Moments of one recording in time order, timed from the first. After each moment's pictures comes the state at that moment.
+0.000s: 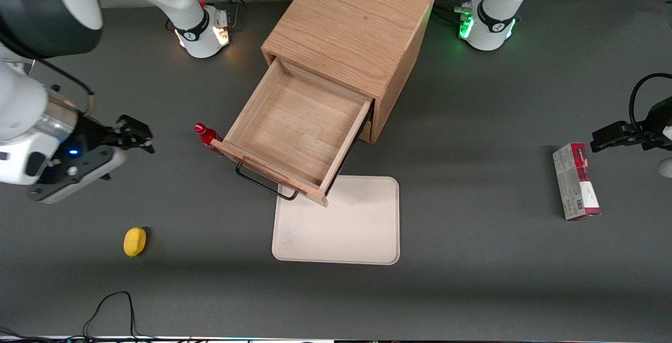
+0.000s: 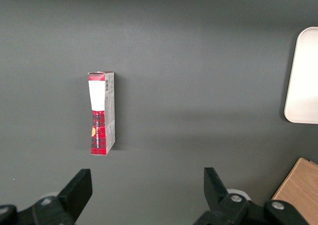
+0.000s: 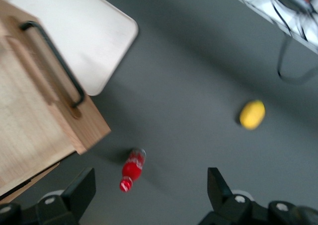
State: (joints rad) arm 0.45 0.41 -0.42 -1.04 0.17 1.39 -0.38
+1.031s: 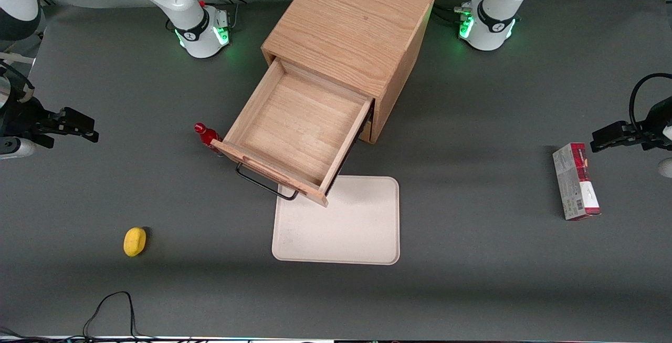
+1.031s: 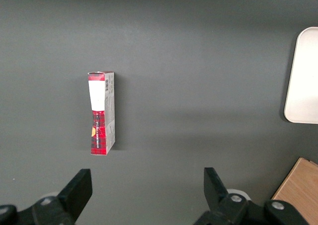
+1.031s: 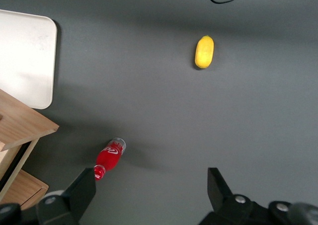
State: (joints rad) arm 0.11 0.07 -0.15 -1.56 0.00 1.63 -0.12
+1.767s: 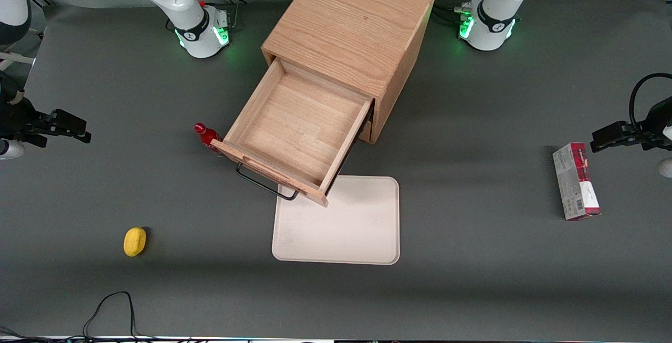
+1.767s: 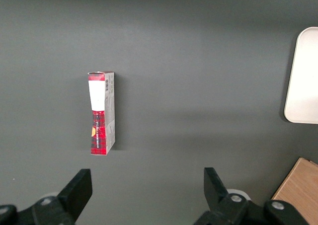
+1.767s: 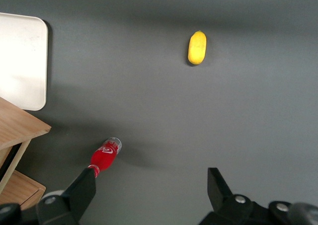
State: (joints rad) arm 0.09 0.07 -0.15 -1.57 0.00 1.63 -0.12
